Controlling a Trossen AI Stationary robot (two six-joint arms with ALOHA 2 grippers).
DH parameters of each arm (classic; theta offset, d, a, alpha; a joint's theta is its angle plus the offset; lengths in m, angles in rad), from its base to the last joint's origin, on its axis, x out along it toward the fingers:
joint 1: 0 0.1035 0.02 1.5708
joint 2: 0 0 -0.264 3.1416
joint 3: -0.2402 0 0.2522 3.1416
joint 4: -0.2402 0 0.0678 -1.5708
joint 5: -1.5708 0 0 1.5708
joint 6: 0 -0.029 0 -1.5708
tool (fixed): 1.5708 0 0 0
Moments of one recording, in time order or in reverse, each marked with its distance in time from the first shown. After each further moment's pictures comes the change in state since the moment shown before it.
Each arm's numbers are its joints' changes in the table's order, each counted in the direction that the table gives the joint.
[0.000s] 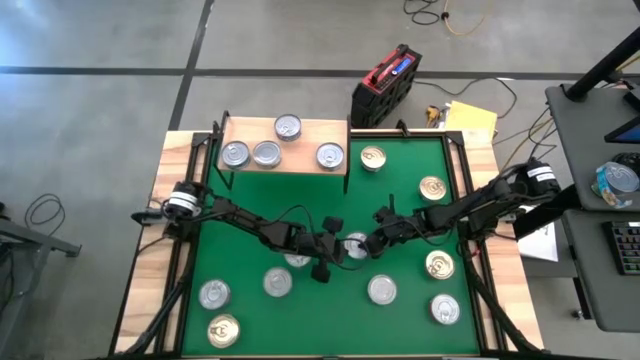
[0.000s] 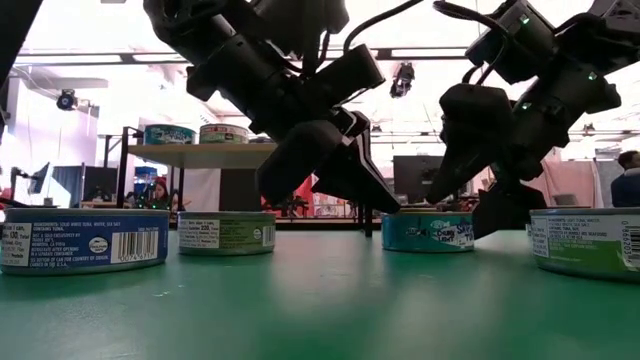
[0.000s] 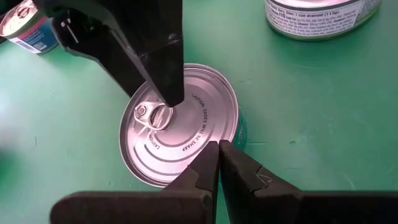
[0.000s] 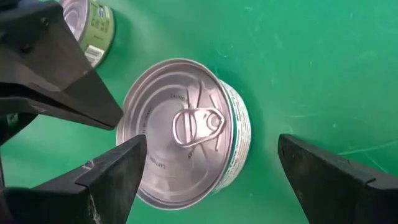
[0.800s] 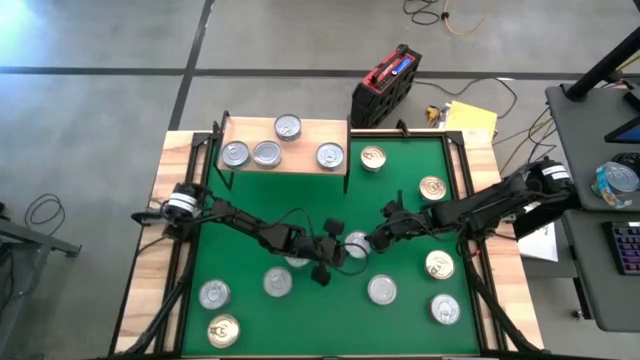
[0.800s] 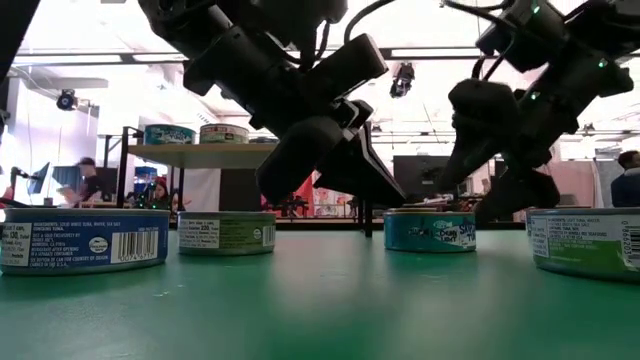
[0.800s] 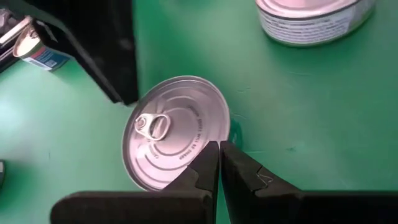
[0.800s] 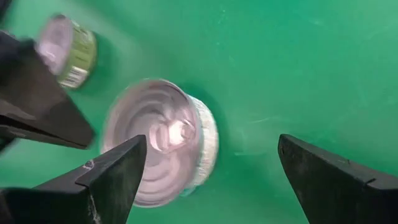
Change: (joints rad) left arm -0.025 0.004 -0.009 0.019 0.042 -0.053; right arm 0.000 0.124 0.008 -0.162 -0.090 -0.013
